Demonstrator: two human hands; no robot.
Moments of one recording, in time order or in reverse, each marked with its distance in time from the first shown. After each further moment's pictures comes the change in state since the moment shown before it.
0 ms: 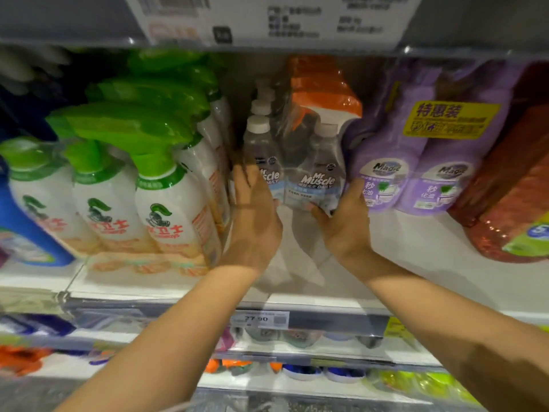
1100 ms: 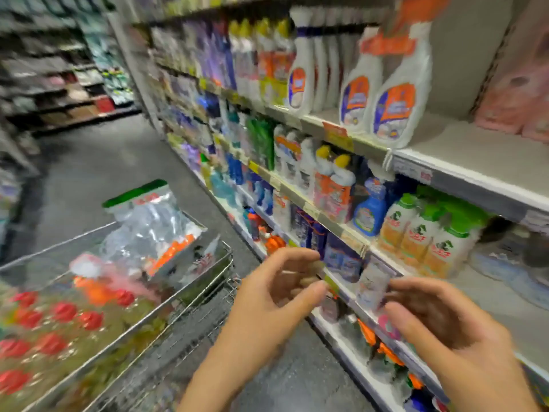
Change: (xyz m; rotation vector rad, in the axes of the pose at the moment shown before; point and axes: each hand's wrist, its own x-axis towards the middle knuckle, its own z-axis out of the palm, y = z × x) left_hand -0.385 0.033 -0.444 -0.821 0.372 -0.443; right_hand -0.331 -0.282 -0.231 0.806 -0.958 -0.259
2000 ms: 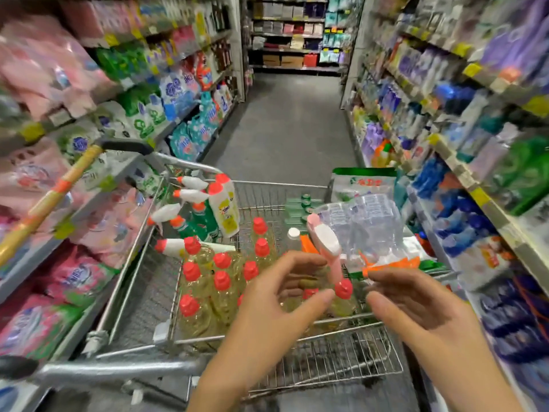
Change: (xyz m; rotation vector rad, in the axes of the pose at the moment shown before) left_hand -0.125 -0.056 -0.299 0.101 0.686 -0.082; right_hand 0.009 0.038 0.370 0.047 -0.823 0.081
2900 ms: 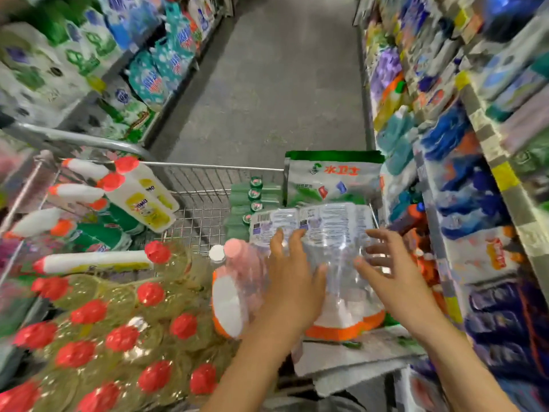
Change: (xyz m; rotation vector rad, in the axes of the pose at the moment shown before) left_hand 0.239 -0.109 0.153 0.554 0.008 -0.493; right_hand 0.241 0.140 -0.134 -0.405 -0.111 0.290
